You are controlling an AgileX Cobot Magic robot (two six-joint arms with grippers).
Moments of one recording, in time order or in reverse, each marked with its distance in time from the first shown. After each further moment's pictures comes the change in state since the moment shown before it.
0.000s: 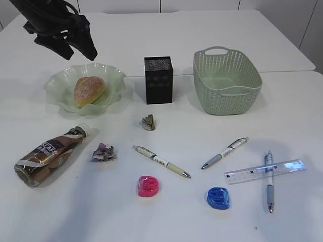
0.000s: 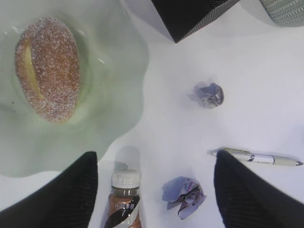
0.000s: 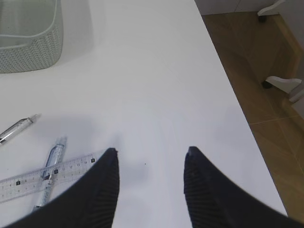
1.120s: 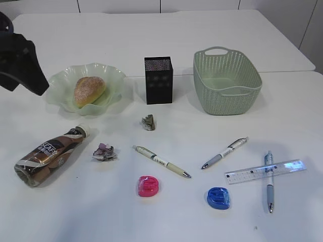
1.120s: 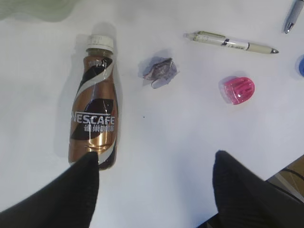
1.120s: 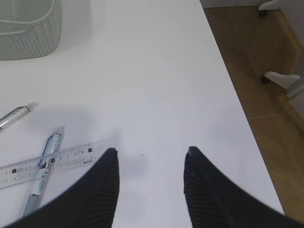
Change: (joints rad) left arm -0.021 -0.529 0.609 0.064 0.003 -0.003; right arm 0.000 0.000 0.000 0.017 0.026 -0.040
